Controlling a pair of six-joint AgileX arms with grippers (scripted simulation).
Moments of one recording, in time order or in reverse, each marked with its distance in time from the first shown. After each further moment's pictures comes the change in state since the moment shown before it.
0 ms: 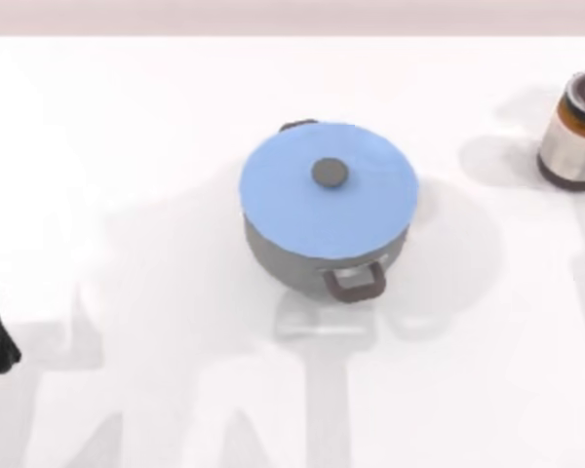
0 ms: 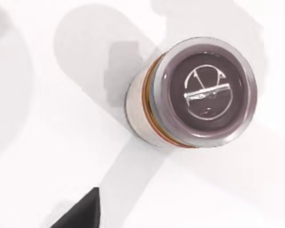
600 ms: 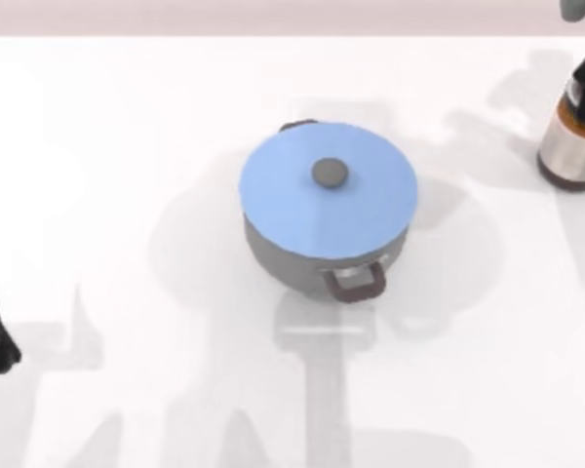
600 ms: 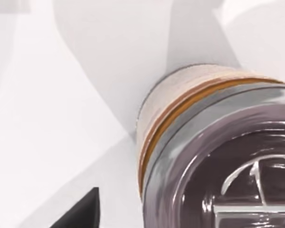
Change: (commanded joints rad) left arm 0.000 0.000 0.000 0.000 0.000 0.000; right arm -0.014 0.681 0.707 -0.384 -0.042 -0.240
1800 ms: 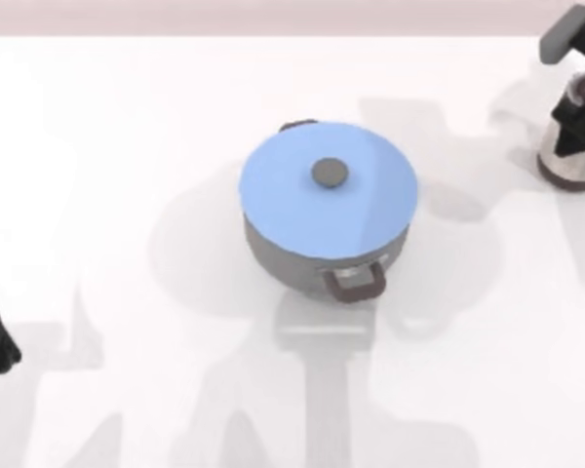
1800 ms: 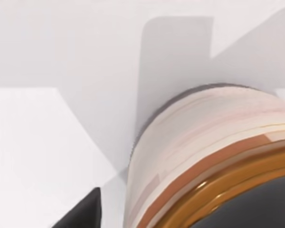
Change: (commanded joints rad) left arm 0.000 0.000 0.000 0.000 0.000 0.000; right arm 0.015 0.032 -0.172 0.184 -0.001 0.001
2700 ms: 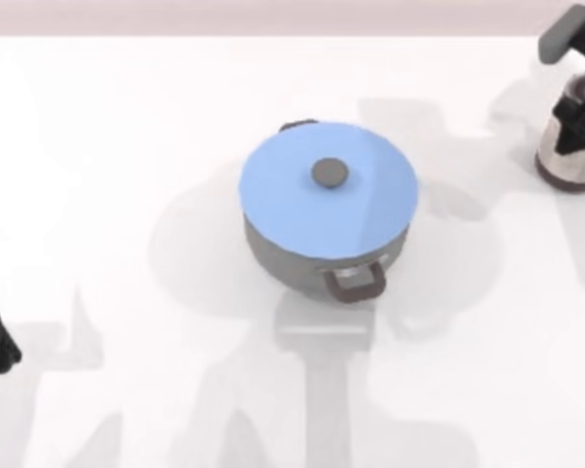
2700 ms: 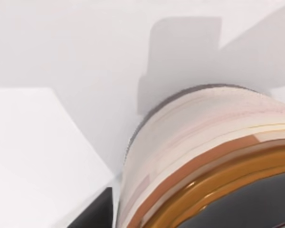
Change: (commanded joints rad) left arm 0.000 0.000 0.000 0.000 0.000 0.000; right arm 0.000 0.000 0.000 0.000 0.000 0.000
